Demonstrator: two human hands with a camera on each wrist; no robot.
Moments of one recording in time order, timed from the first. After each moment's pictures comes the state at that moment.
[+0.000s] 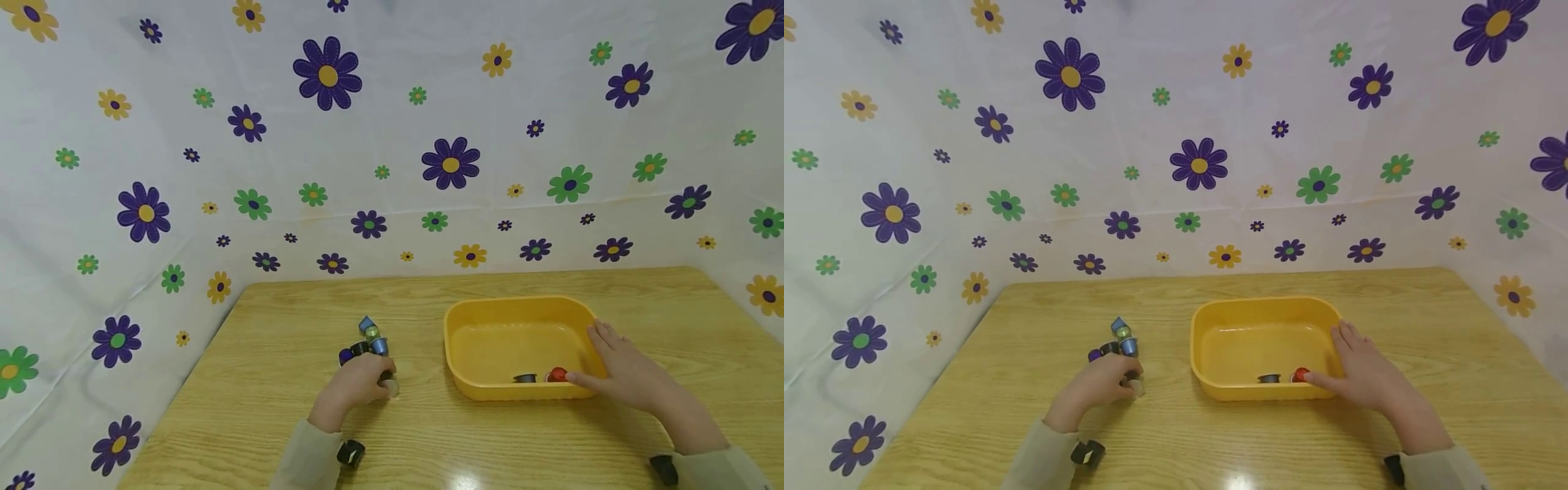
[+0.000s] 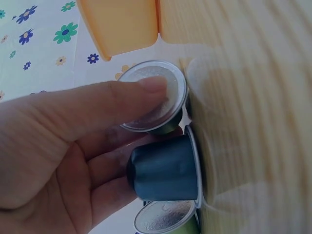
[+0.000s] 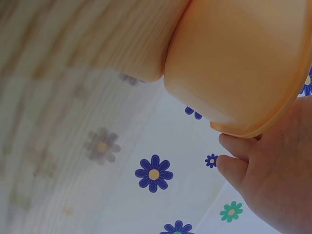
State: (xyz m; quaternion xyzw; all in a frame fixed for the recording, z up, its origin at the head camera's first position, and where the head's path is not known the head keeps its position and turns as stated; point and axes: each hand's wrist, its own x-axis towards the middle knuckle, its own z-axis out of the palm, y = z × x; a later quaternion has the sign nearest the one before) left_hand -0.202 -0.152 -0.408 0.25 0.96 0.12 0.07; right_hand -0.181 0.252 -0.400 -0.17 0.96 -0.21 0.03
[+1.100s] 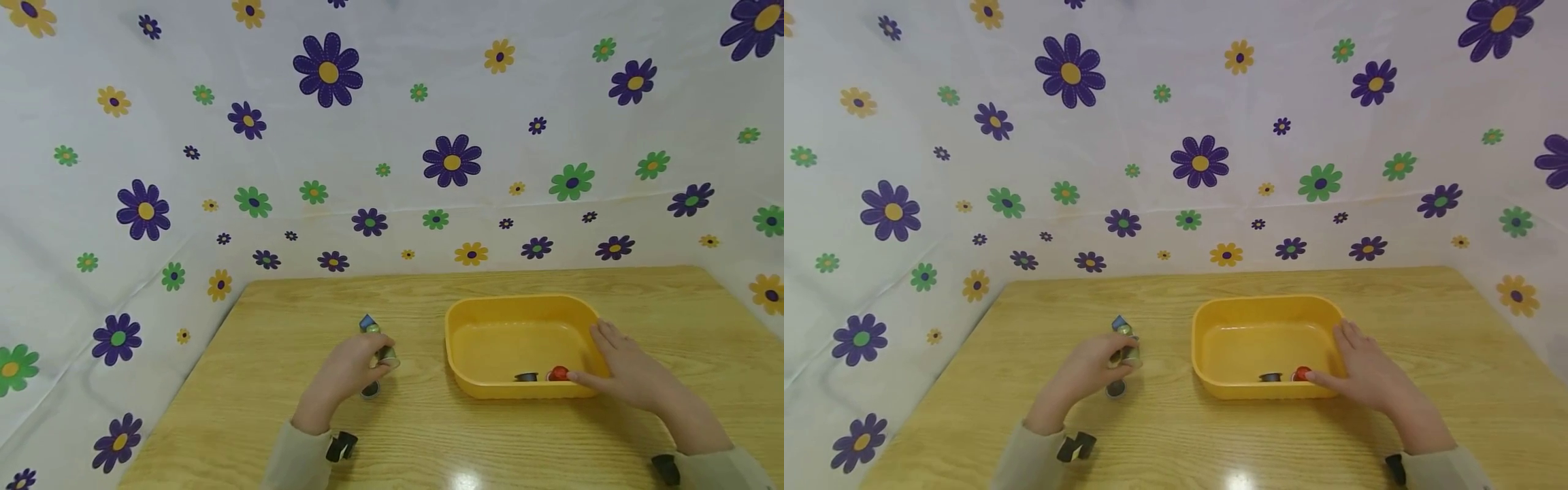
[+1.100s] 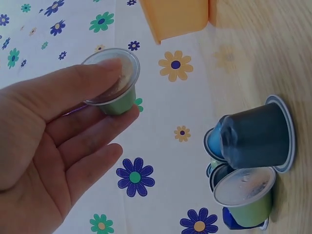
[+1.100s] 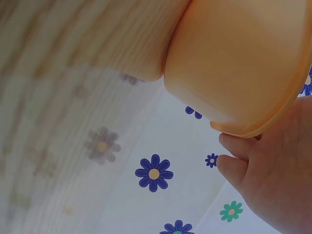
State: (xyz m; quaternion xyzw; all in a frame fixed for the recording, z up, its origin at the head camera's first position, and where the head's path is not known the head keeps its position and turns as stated) left_hand -0.192 -0.155 -0.373 0.29 0.94 0.16 -0.06; right_hand -0.182 0.254 -0.402 -0.17 0.96 -0.21 0.02
